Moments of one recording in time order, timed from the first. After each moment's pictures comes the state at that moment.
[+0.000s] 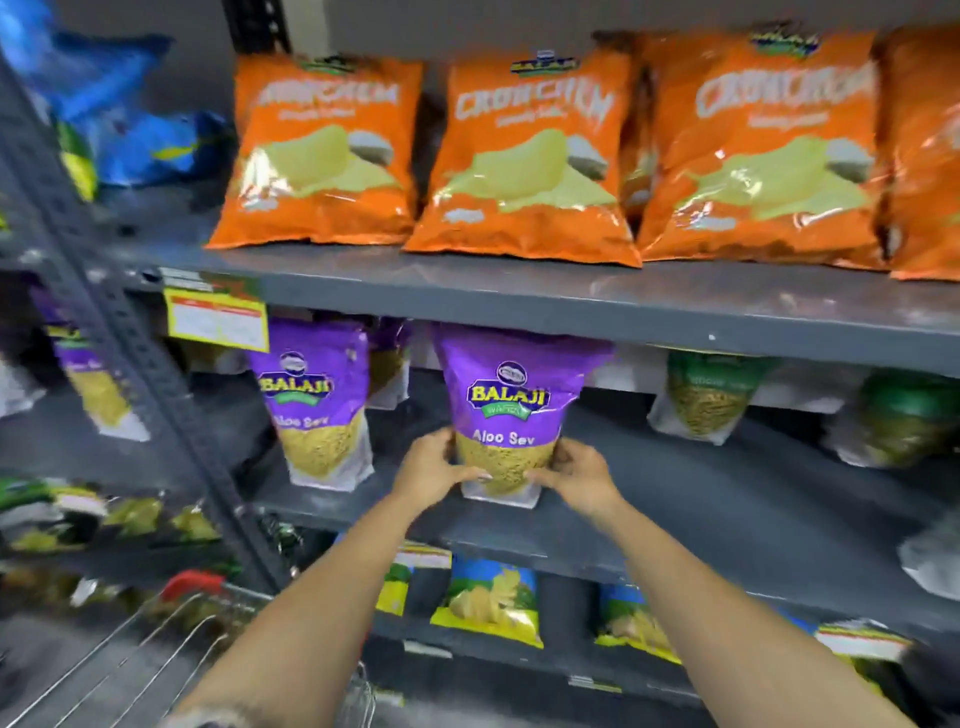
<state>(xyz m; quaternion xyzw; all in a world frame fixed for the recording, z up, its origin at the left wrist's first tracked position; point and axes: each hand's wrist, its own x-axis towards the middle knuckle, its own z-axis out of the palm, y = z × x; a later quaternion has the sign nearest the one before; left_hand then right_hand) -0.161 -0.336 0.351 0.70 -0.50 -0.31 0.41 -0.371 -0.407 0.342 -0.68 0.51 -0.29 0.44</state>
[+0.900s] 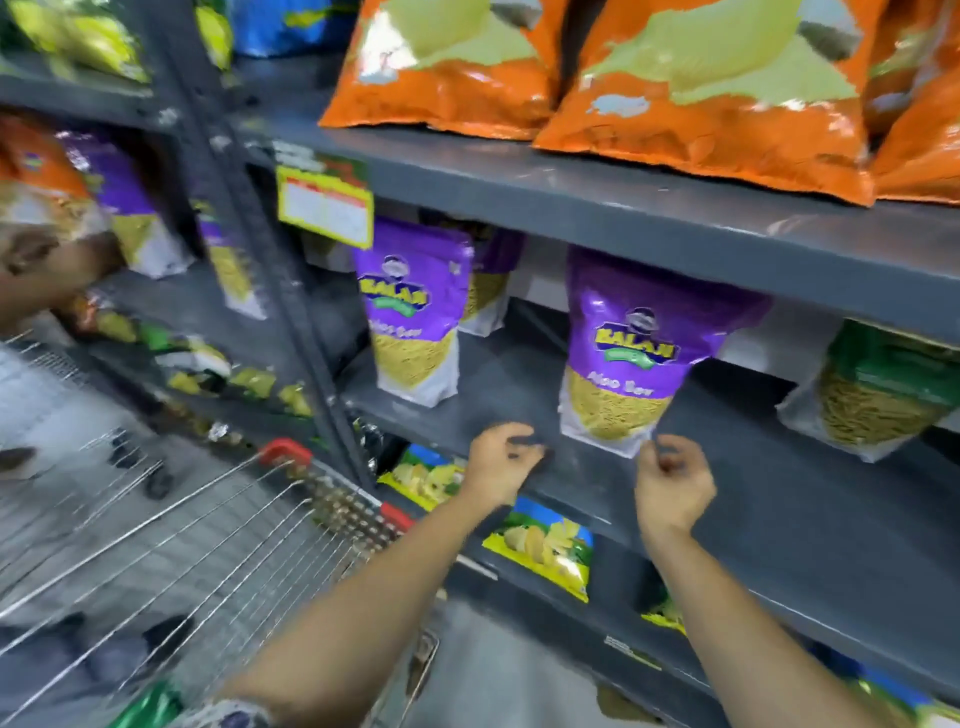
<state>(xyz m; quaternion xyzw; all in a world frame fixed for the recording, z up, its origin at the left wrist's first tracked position) -0.192 -0.284 0.303 0.76 -0.34 -0.27 0.48 -0.353 -0.391 0.282 -0.54 0.58 -0.51 0.34</state>
